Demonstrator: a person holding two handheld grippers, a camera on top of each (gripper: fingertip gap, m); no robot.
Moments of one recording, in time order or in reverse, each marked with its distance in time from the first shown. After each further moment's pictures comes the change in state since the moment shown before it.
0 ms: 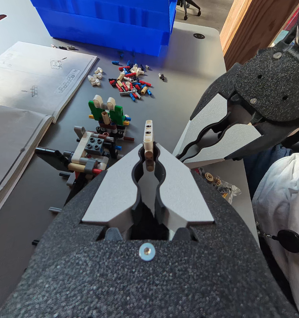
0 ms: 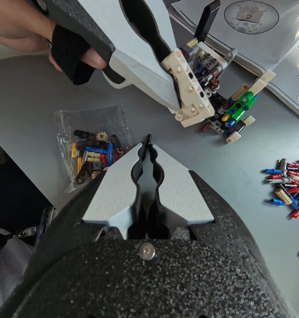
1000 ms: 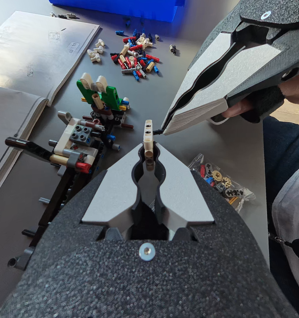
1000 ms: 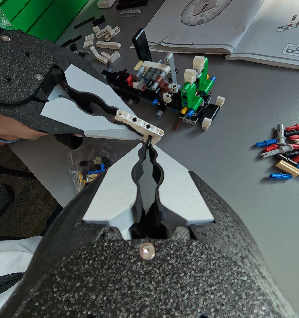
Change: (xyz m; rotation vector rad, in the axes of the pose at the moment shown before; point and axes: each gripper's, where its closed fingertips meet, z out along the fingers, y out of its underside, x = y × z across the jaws) left arm 0.002 0.021 0.016 -0.122 -0.114 0.019; right arm 0.032 -0.012 -0.014 0.102 -0.118 0.414
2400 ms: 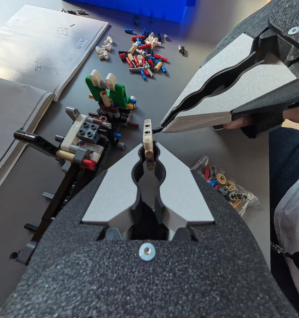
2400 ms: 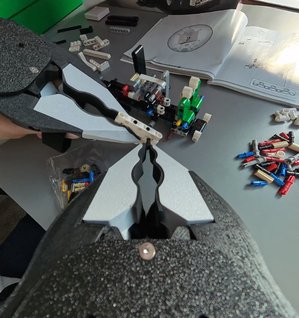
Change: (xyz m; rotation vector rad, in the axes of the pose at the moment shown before) left arm -0.007 0.001 0.000 -0.002 -0.028 -0.037; right arm 0.004 -0.010 0.003 0.086 0.149 -0.126
